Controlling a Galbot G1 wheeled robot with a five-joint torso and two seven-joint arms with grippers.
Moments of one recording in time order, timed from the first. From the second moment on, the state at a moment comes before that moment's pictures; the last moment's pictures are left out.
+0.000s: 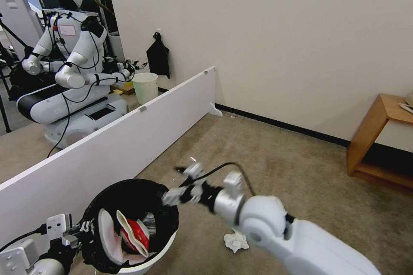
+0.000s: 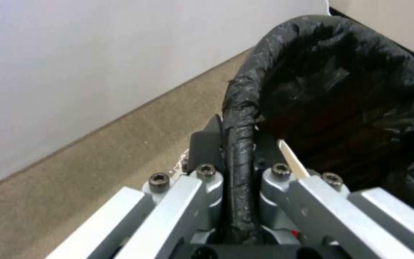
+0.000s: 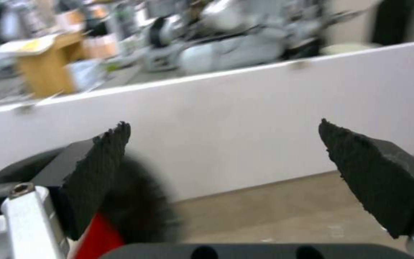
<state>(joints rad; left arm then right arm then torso) 1.80 -1.19 -0.90 -2.42 -0.87 0.57 -0.34 -0.70 0.98 -0.20 2.02 0.83 -0.33 0.03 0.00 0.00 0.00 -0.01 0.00</state>
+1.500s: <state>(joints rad) 1.79 -1.19 -0.90 -2.43 -0.88 0.58 -0.34 -1.18 1.05 0.07 1.64 0.41 -0.41 0.04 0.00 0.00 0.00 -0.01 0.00</state>
